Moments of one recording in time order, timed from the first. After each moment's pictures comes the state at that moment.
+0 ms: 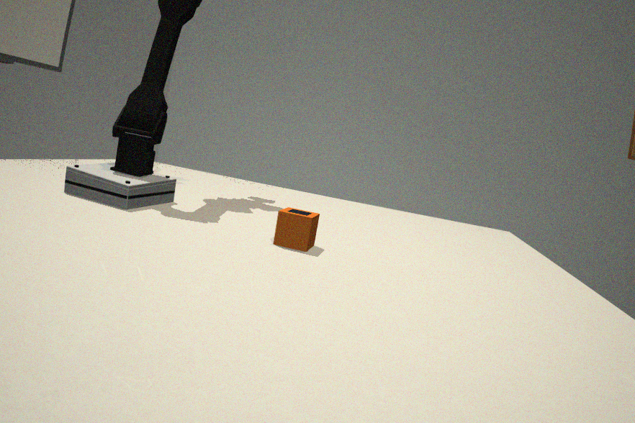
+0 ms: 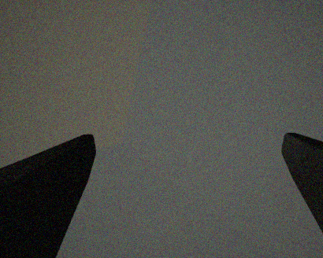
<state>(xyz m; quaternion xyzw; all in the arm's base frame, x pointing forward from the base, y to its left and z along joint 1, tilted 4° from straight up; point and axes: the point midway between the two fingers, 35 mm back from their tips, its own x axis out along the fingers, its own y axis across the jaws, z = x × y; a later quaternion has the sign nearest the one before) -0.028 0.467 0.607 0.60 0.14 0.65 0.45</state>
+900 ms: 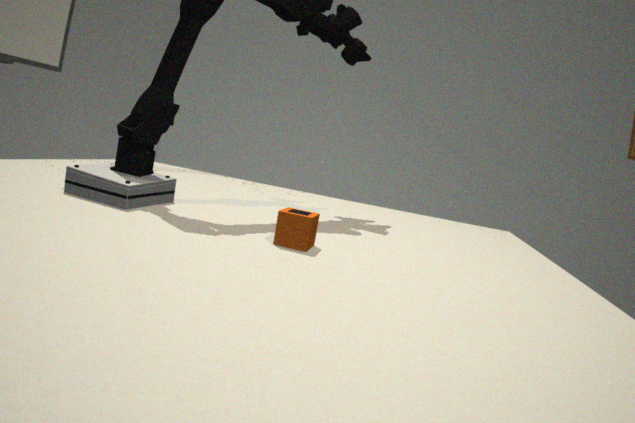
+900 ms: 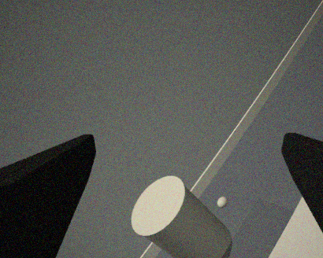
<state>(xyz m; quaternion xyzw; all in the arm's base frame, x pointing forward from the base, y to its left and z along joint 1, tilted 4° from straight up) 0.354 0.398 0.403 0.25 0.14 0.34 0.90</state>
